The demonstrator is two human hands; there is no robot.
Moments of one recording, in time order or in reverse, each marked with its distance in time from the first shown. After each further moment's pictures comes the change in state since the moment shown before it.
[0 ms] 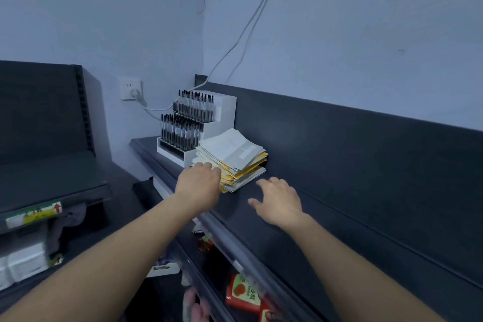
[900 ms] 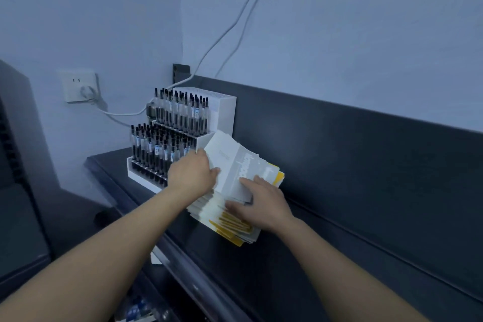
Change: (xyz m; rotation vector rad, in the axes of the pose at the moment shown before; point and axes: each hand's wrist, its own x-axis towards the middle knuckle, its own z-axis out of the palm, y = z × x) left_hand 0.203 -0.091 0.081 -0.319 0.034 -0.116; right_hand 0.186 -0.037 0.055 0.165 -0.031 0.055
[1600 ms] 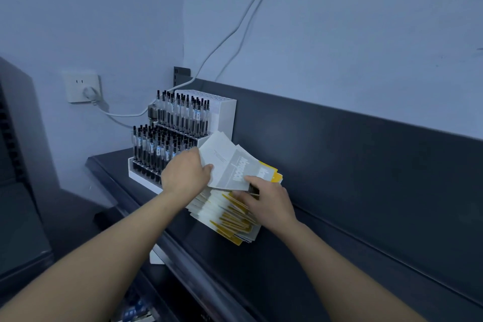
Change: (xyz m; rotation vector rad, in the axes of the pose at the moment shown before) left_hand -0.010 -0.009 -0.008 -0.223 0.141 -0.079; right_hand -0.014 0.000 -0.007 0.243 0.249 -0.064
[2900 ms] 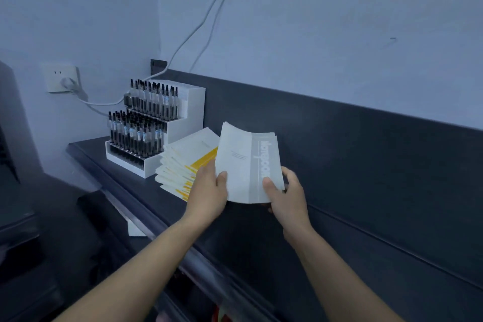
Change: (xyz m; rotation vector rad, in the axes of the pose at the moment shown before) left_hand -0.130 0.100 0.033 -0.650 -0.054 0.109; right_hand -0.117 0.037 -0.082 0.724 0.259 0.408
